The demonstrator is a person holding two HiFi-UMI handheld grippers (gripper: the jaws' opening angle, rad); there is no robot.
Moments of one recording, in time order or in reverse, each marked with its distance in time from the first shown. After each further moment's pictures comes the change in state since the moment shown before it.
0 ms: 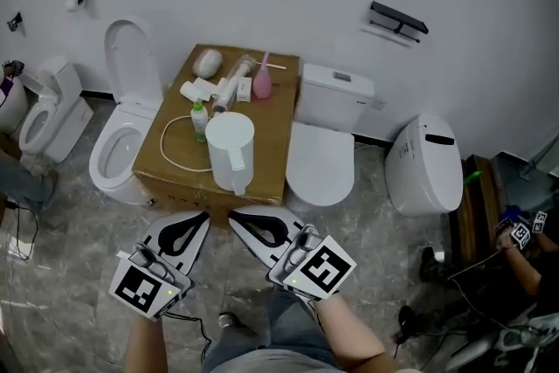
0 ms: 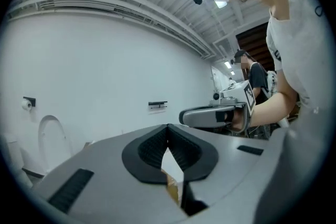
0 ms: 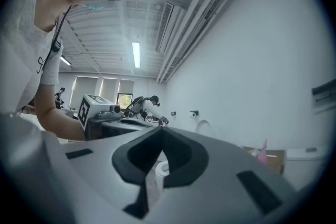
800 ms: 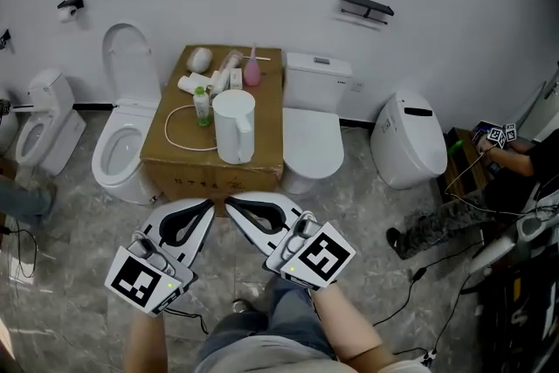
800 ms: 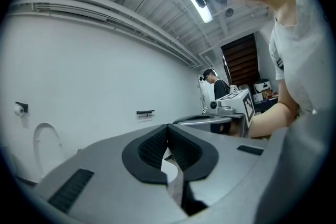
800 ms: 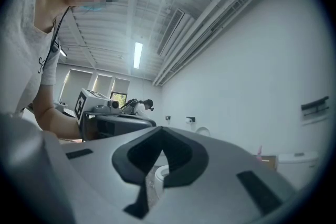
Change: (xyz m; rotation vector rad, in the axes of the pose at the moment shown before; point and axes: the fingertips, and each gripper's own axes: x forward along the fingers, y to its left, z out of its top) left arm -0.113 -0.050 0.036 0.027 -0.078 -0.126; right arm 0.004 0.124 0.028 -0.071 -0.038 -0.117
